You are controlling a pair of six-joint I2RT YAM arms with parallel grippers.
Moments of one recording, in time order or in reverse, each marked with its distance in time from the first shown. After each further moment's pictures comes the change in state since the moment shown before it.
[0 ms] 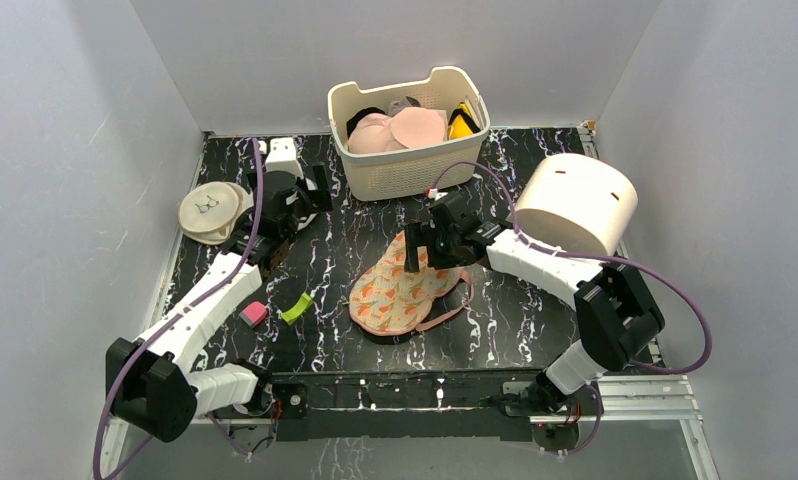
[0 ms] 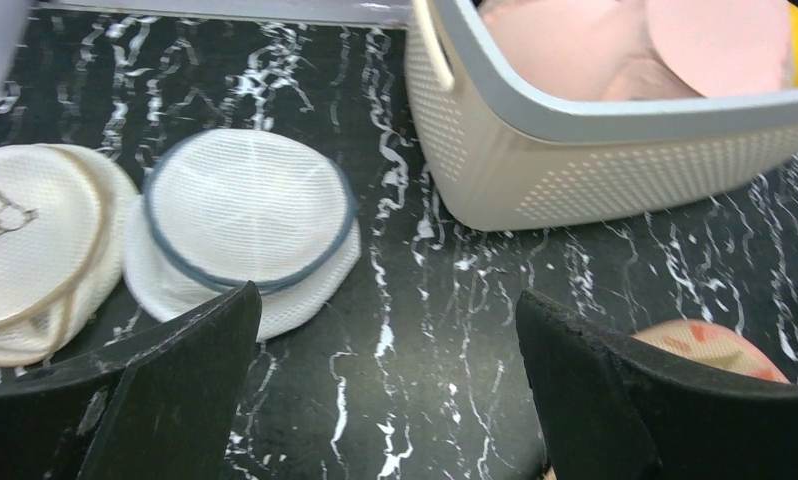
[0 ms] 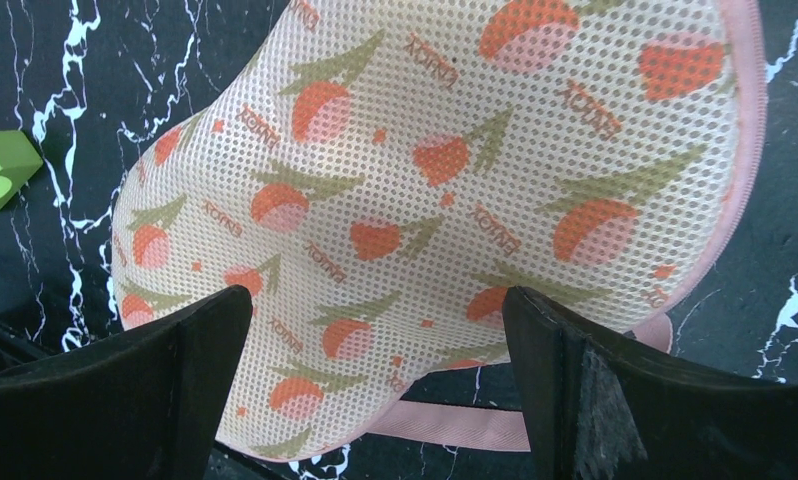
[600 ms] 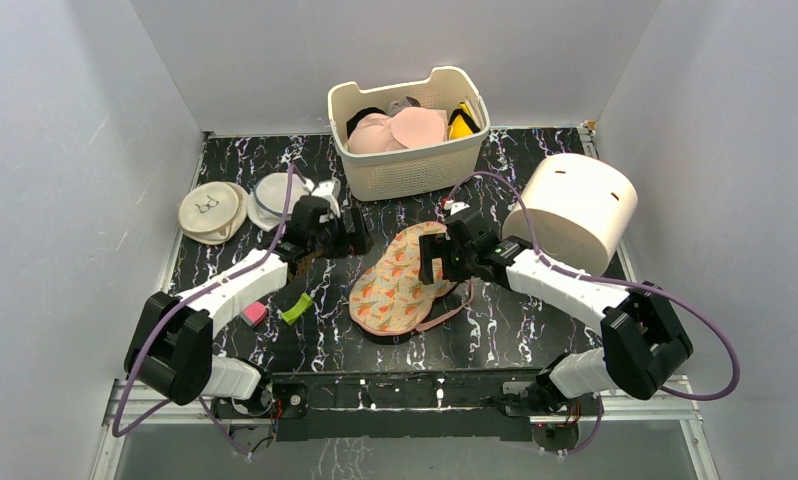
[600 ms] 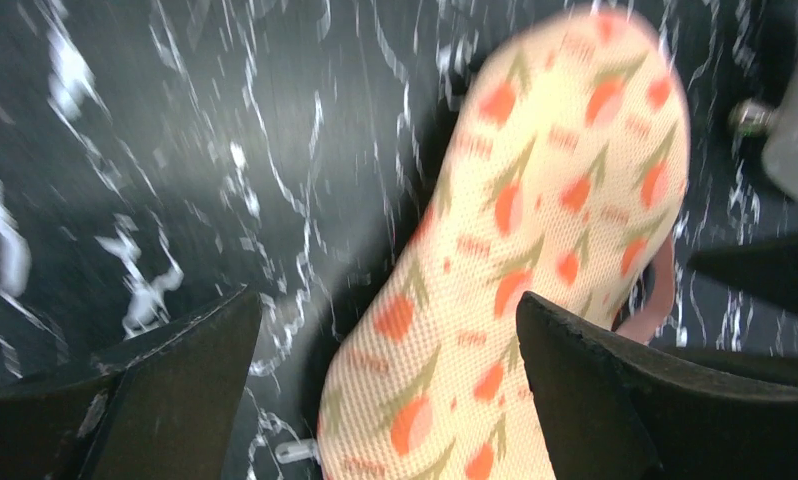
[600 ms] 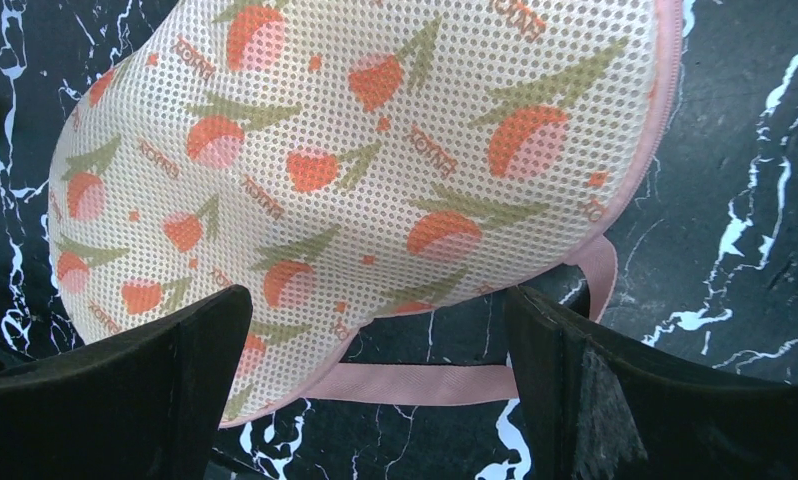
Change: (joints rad) left arm -0.074 0.177 -0.174 -0.041 0.477 -0.336; right arm 0.000 -0.164 -0.180 0.048 0.046 -0.022
